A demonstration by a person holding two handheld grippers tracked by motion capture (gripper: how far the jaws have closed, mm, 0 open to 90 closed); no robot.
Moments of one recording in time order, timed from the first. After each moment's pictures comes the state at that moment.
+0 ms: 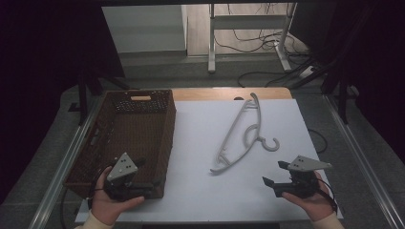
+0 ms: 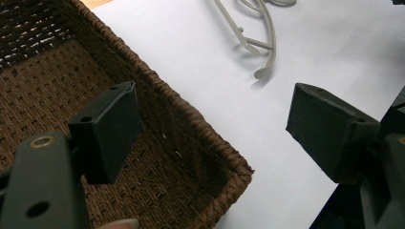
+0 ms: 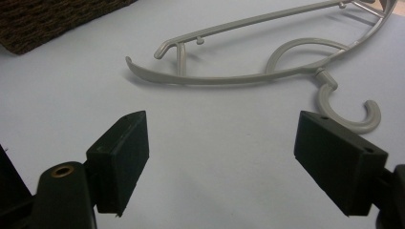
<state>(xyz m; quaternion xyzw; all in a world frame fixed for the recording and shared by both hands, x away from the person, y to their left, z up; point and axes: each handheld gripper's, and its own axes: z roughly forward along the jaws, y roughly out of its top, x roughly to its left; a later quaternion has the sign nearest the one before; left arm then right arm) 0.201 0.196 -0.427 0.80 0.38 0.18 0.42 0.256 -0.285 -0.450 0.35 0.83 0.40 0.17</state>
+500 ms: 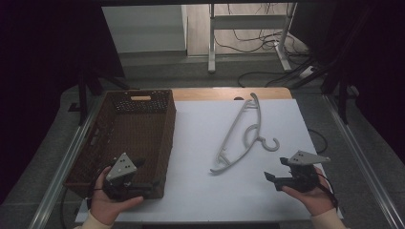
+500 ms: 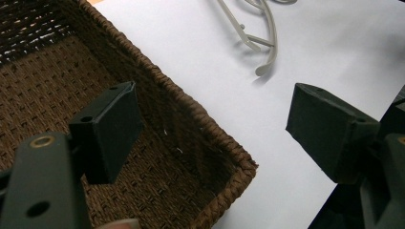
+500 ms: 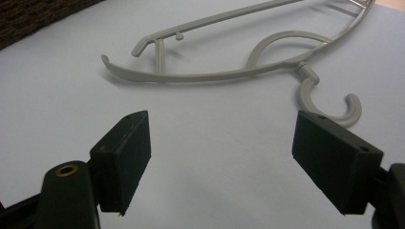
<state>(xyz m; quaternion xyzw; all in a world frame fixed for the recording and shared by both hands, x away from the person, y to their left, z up) 0.201 0.199 -0.429 0.80 0.39 0.17 0.42 0.270 -0.288 -0.450 0.37 0.83 0.38 0.17</state>
